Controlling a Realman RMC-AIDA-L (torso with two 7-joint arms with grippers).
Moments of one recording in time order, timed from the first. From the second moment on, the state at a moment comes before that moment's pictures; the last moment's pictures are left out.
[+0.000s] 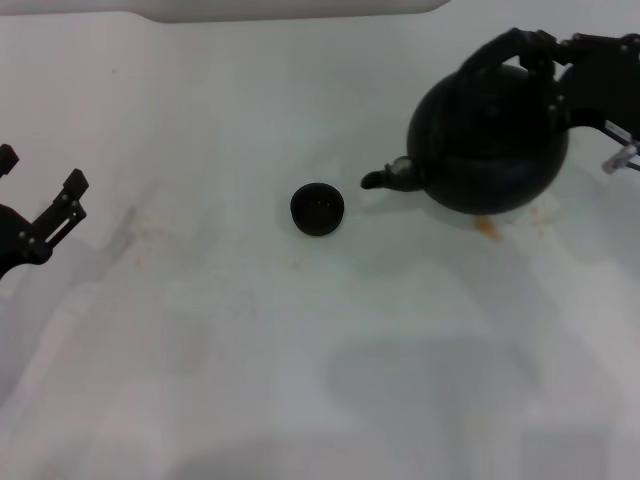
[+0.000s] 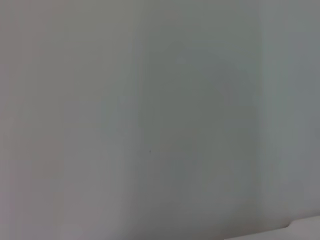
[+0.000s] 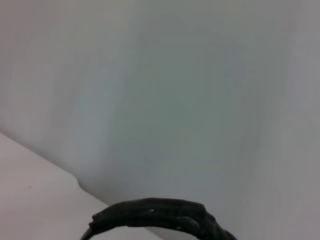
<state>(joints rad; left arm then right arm) -0.04 -2.08 -1.81 -0.39 0.65 -1.31 2.63 -0.04 2.02 1.45 1.29 -1.11 0.55 -2.10</state>
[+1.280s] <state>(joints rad) -0.04 -2.08 -1.81 -0.38 0.65 -1.33 2.63 -0.02 2.02 1.14 1.46 -1.12 0.09 -2.26</state>
